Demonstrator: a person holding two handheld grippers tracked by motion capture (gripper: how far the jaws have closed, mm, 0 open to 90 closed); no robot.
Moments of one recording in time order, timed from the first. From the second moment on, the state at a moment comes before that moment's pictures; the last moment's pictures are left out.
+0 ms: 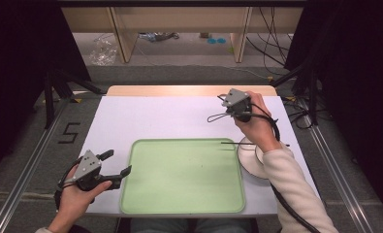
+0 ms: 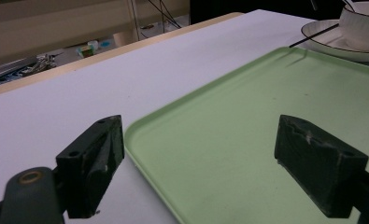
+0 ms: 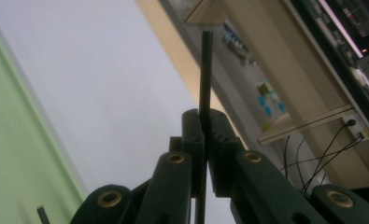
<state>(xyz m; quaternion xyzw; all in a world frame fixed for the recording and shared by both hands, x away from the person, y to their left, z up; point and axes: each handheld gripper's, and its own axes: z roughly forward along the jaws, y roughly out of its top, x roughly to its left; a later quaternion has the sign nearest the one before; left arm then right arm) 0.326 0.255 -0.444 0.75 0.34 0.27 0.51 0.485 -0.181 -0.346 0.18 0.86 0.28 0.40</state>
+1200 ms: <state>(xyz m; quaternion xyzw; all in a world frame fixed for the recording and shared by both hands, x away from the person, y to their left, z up) 0.326 0.255 -0.444 0.74 0.34 0.27 0.51 0.469 -0.203 -0.323 0.37 0.68 0.55 0.31</state>
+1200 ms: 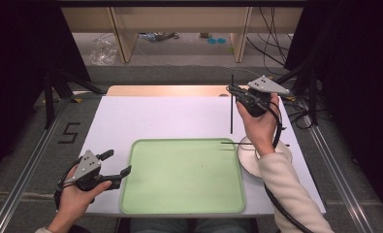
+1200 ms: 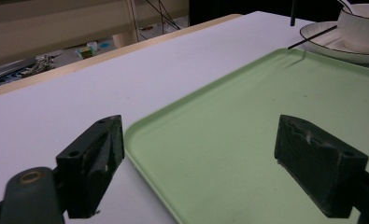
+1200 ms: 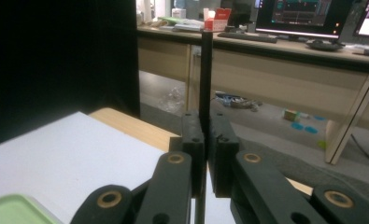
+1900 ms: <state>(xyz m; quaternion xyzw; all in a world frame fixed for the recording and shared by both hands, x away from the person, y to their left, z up) 0.326 0.254 -0.444 0.74 0.34 0.27 0.51 0.455 -0.189 -0.311 0.50 0.69 0.50 0.17</state>
